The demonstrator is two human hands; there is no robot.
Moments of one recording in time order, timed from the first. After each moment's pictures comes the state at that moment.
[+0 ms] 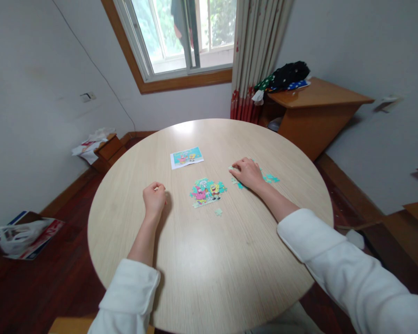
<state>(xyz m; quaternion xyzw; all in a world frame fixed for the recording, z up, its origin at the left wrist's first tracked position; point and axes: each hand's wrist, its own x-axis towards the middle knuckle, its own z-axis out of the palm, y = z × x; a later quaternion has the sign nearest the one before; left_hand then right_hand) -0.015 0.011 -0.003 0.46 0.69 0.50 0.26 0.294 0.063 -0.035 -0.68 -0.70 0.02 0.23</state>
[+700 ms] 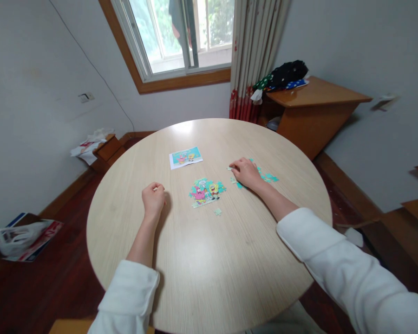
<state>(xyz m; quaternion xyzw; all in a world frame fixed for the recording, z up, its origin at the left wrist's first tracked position) -0.013 0.010 0.000 0.45 0.70 0.49 0.26 0.294 0.066 -0.037 -0.67 -0.70 0.06 0.24</state>
